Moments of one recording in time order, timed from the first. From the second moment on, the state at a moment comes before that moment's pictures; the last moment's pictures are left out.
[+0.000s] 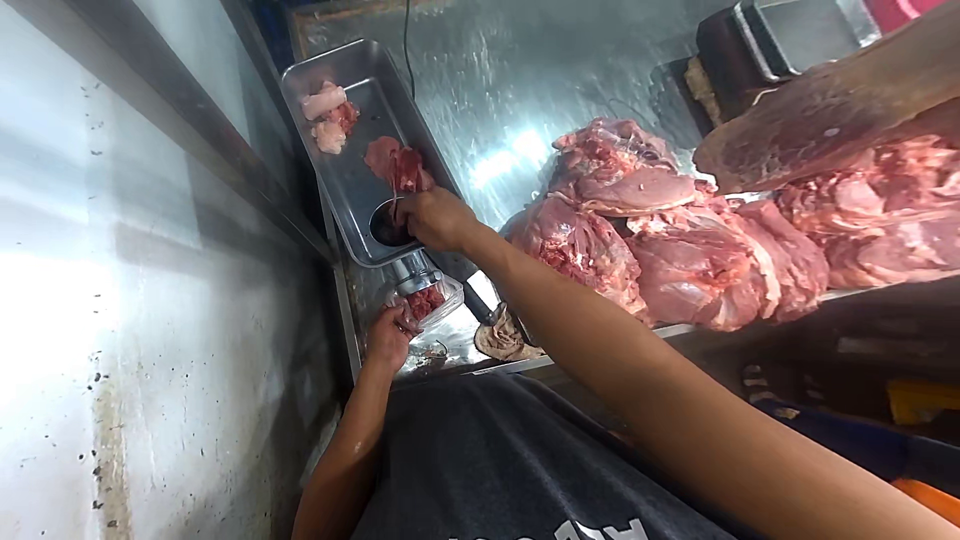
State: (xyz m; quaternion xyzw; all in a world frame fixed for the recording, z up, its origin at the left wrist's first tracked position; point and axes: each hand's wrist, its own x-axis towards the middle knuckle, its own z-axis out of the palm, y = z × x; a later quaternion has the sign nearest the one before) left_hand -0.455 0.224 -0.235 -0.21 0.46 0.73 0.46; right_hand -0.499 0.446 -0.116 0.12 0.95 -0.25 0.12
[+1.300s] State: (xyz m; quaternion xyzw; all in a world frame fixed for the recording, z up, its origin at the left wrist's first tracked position) left_hand -0.447 0.217 -0.238 -0.21 0.45 0.74 0.46; right_hand -0.500 0.442 -0.125 0.23 0.89 -0.35 -0.17
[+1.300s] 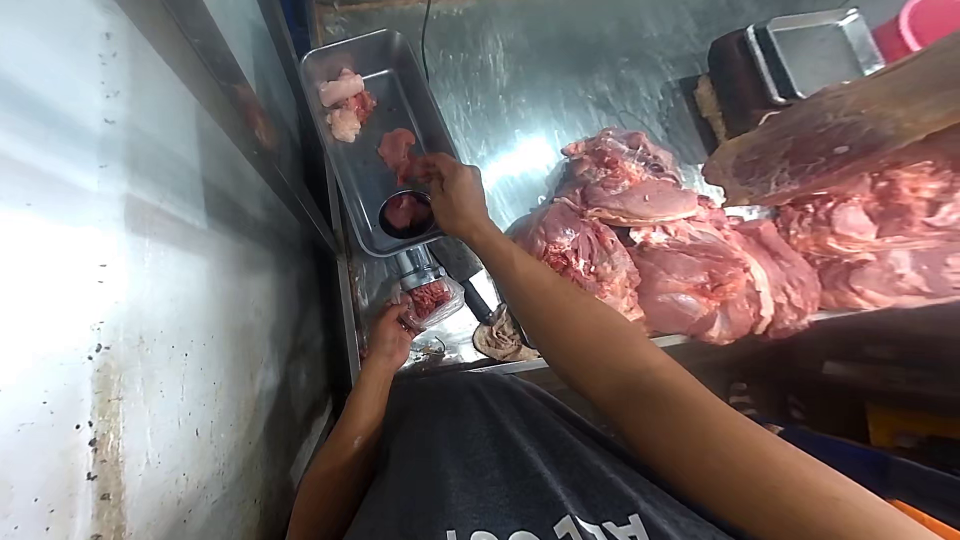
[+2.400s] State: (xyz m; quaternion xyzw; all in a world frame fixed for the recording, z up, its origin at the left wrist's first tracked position) left_hand -0.444 0.220 -0.240 -0.21 0.46 0.73 0.46; right_hand -0.495 0.445 -0.124 0.22 0.88 -0.37 -0.20
